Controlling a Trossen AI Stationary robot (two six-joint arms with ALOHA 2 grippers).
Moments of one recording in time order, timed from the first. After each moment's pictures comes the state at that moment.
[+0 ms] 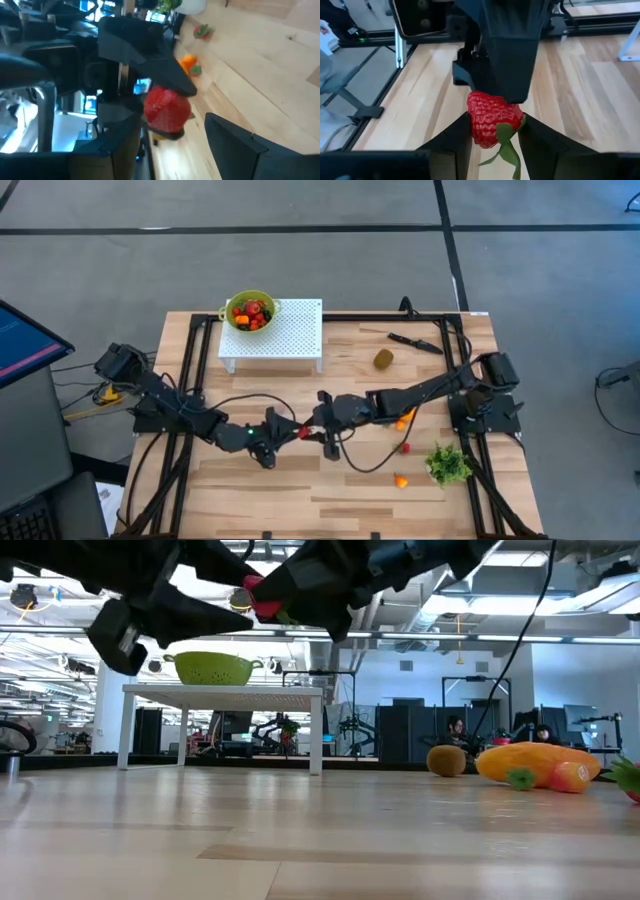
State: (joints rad) left arm -0.51 1.44 0.51 0.67 -0.71 1.12; right arm 0.20 1.80 1.14 0.21 0.01 0.15
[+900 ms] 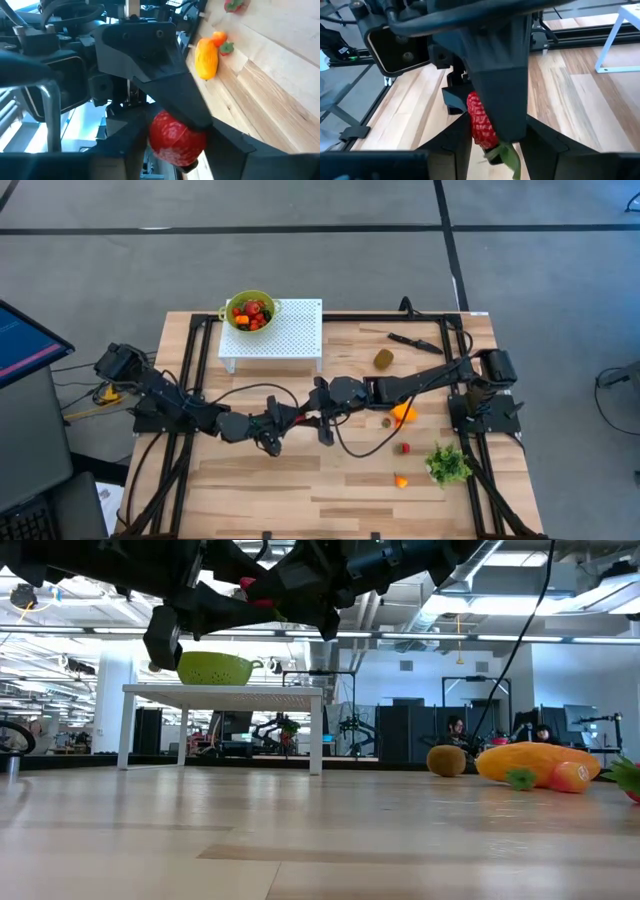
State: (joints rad) left arm -0.43 1.44 0.51 0.78 -0.73 1.25; right arm 0.11 1.80 1.19 0.21 -0.06 0.15
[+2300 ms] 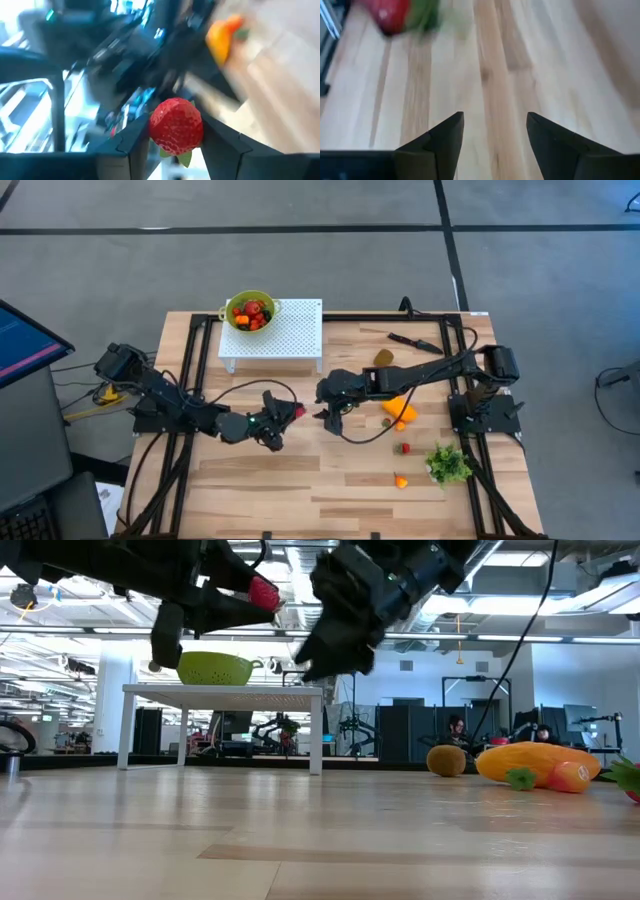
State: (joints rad) left arm -0.43 1.44 0.51 0.78 -0.84 1.17; right arm 0.04 1.77 1.19 -0.14 -0.05 0.23
